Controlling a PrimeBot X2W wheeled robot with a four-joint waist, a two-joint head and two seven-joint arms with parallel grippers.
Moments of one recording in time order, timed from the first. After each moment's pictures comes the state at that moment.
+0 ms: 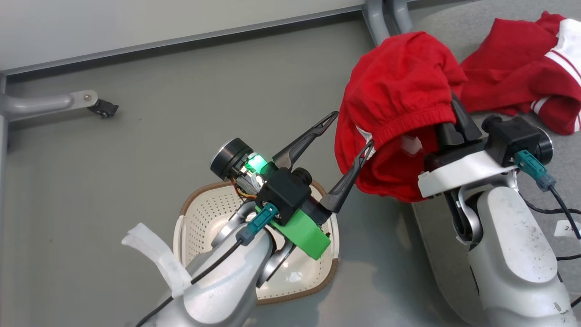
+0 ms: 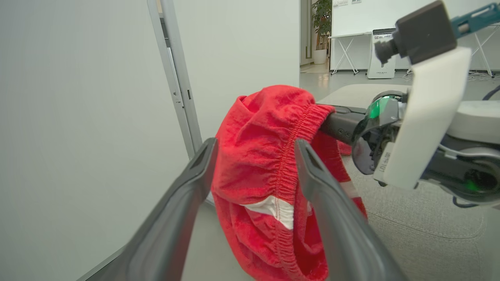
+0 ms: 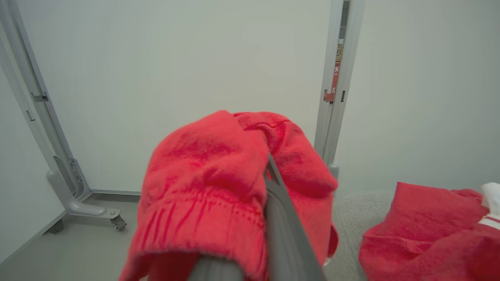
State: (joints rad) left arm -0.57 0.05 -0.72 0.26 -0.21 -0.11 -0.26; right arm -0.49 -0.05 0.07 0.26 0.12 0.13 -0.26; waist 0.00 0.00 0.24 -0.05
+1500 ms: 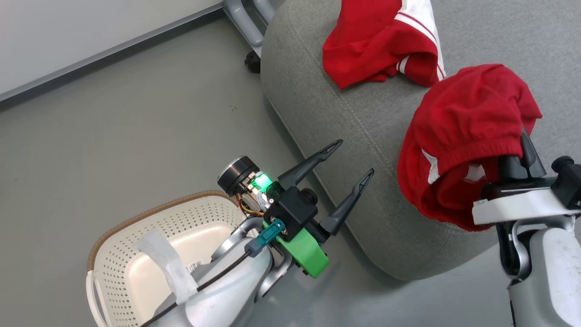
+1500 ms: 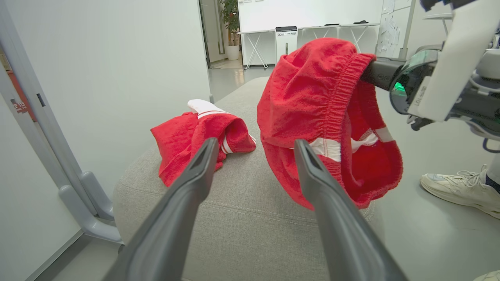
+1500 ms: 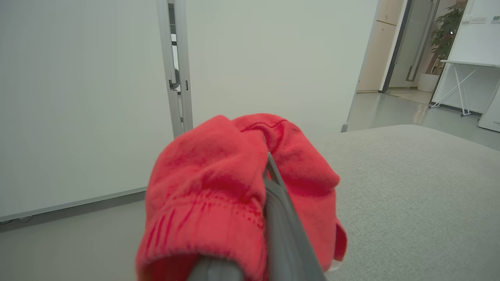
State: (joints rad) left arm -0.56 0.09 -0.80 0.31 -0.22 -0.13 -0.26; right arm -0.28 -0.05 -0.14 0.08 0.12 0.13 -0.26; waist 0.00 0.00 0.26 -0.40
